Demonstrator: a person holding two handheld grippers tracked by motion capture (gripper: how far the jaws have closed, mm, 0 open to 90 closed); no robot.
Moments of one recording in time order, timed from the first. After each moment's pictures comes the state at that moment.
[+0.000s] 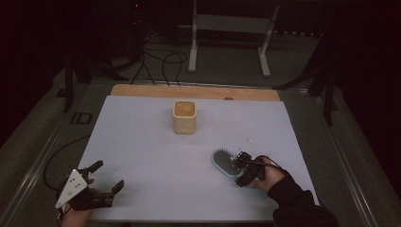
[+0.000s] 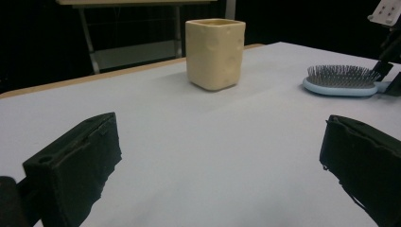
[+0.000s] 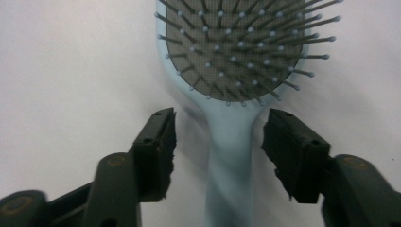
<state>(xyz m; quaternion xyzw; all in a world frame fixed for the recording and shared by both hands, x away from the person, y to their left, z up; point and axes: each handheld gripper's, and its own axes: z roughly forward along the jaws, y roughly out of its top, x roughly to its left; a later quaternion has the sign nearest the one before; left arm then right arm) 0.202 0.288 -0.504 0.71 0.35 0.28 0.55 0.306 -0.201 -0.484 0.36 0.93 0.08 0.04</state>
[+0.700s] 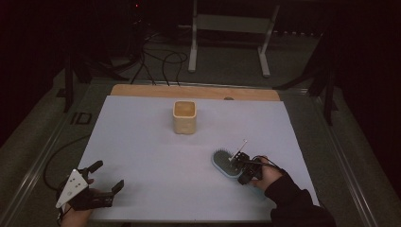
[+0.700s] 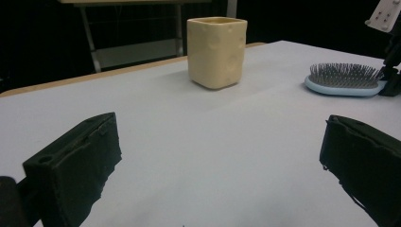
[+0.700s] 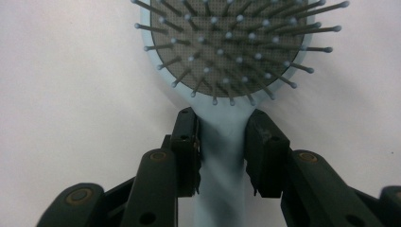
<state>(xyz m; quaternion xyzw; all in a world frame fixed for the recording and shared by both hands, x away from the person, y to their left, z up) 0.203 0.288 -0.504 0.71 0.35 0.28 0.55 0.309 -0.196 -0.488 0.37 0.93 0.04 0.04</state>
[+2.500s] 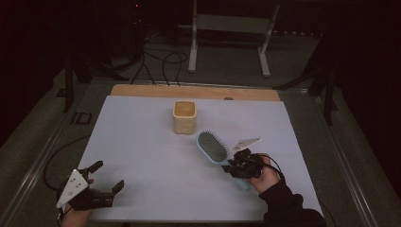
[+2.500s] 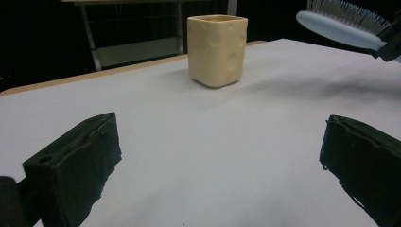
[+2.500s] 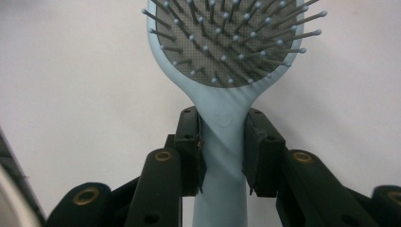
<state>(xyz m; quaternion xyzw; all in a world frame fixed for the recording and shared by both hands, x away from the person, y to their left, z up) 0.203 0.287 -0.505 0.71 0.35 0.28 0.55 0.292 -0.188 -0.447 0.34 0.88 0.31 0.07</state>
